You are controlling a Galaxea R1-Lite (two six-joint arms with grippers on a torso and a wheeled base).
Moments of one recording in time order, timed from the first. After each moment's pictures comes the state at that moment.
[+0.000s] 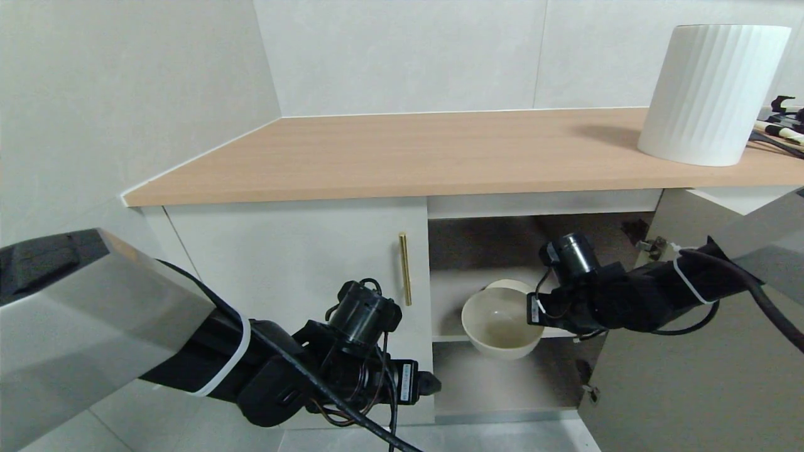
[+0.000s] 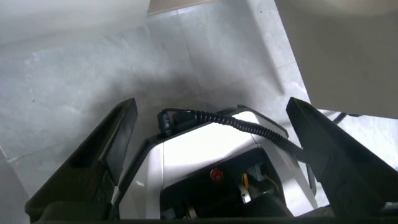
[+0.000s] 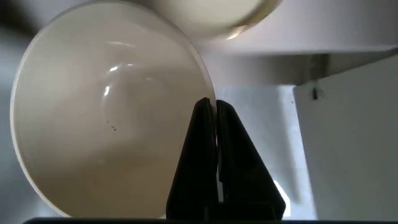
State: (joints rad) left arm -0.66 2.04 -0.88 -0.23 -0.06 -0.51; right arm 0.43 2.13 -1.16 -0.15 -0.23 0.45
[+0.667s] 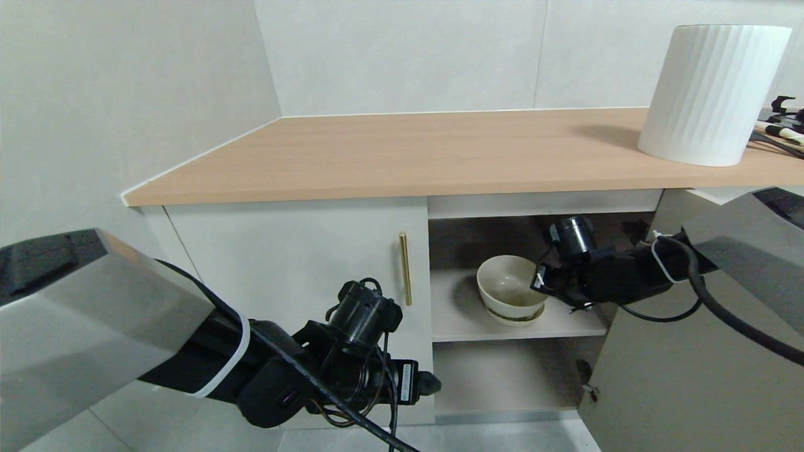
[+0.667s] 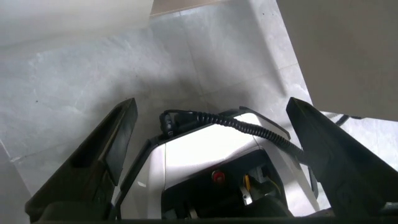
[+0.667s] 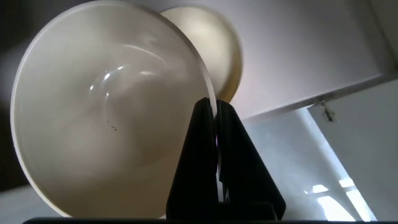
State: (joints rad) left arm -0.66 2.04 -0.88 -0.23 -0.05 -0.51; right arm 0.34 2.26 -1.37 -0.15 -0.30 0.64
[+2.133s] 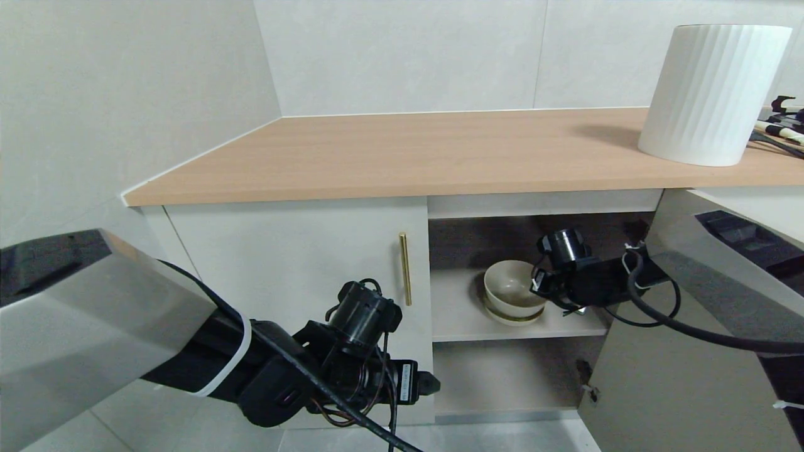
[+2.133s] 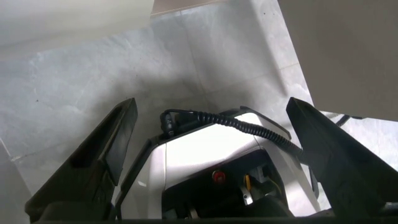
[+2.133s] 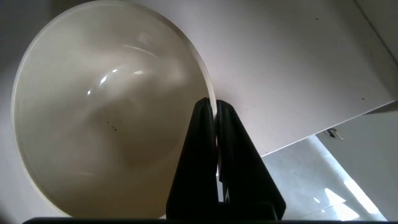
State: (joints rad) left arm -0.65 2.04 -0.88 -0.23 -0.05 -0.51; right arm 0.30 2.44 -1.52 -0.15 -0.34 0.68
